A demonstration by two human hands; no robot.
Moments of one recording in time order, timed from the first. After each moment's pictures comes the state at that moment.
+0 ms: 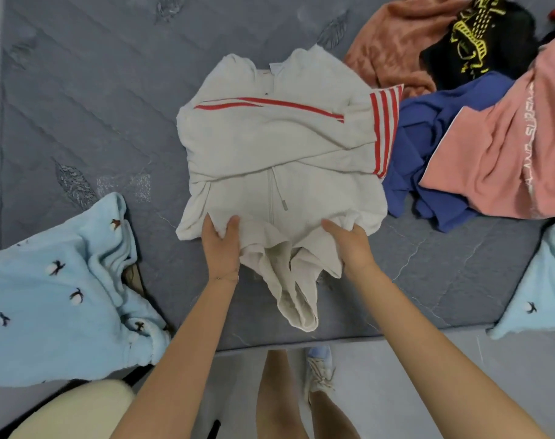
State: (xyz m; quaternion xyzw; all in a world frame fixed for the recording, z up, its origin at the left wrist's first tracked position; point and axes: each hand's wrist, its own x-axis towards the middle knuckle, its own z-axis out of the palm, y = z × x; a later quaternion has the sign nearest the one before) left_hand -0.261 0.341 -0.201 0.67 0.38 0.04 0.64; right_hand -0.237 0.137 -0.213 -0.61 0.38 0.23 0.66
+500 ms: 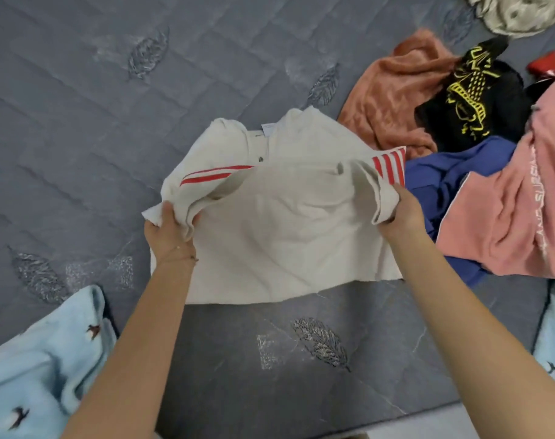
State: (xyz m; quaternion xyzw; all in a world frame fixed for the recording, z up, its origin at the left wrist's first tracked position) left_hand -0.062 0.439 -0.230 0.44 0.44 0.13 0.77; right_hand -0.032 0.109 -0.204 -0.40 0.52 0.02 0.75
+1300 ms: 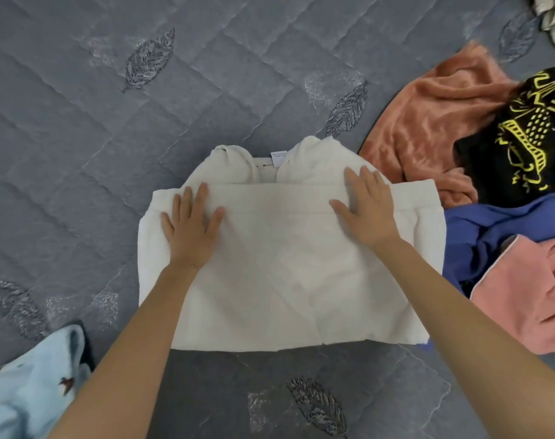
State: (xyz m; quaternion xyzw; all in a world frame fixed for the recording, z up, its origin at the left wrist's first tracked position) left_hand 0.016 0.438 -0.299 0.94 0.19 -0.18 0.24; right_hand 0.071 0.128 -0.286 -0.97 -0.02 0.14 0.19
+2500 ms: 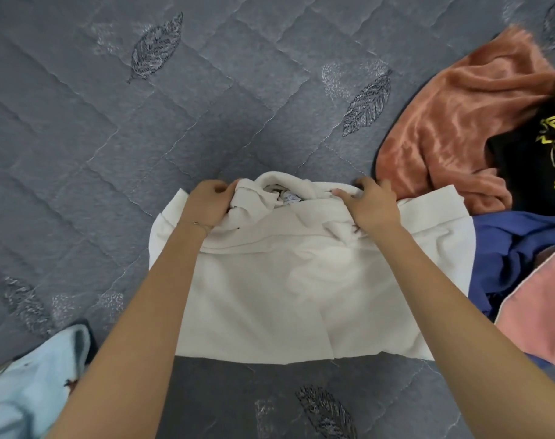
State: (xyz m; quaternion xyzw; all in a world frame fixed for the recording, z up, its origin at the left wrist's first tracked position) left_hand 0.078 0.430 -0.270 0.86 0.23 -0.25 0.39; right_hand 0.096 0.165 -0.281 -0.91 0.18 0.26 0.26
